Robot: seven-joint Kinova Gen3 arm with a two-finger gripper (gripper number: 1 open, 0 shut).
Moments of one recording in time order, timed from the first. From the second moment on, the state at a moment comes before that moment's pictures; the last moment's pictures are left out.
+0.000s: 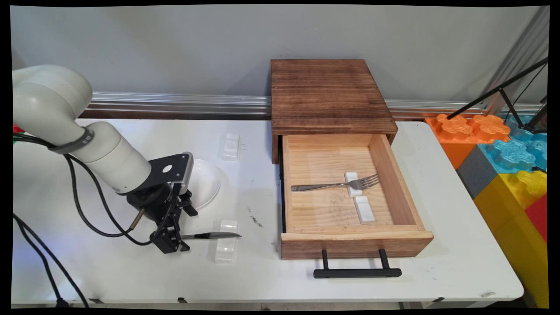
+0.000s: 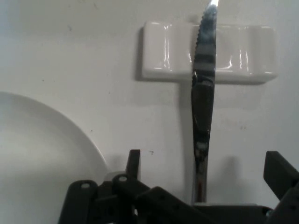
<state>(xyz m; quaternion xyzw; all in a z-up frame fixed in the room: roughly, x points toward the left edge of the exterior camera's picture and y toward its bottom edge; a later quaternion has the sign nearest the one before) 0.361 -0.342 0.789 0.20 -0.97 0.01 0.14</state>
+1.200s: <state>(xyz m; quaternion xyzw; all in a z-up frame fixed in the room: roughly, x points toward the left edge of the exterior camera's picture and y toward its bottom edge) 0.356 -0.341 0.772 0.18 -0.98 0.01 0.13</state>
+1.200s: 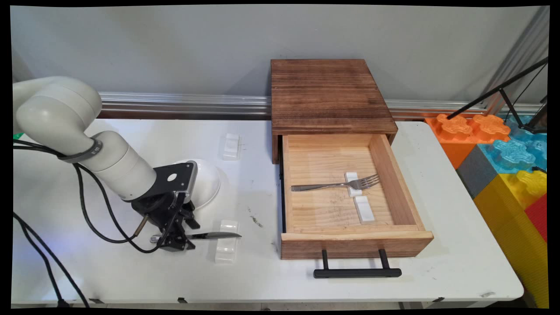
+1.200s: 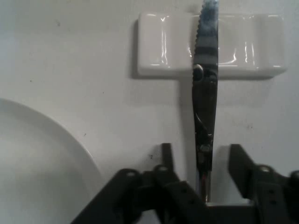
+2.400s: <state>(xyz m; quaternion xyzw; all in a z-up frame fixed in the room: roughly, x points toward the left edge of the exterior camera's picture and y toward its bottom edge) 0.358 -0.339 0.811 0.19 -0.97 0.01 0.14</state>
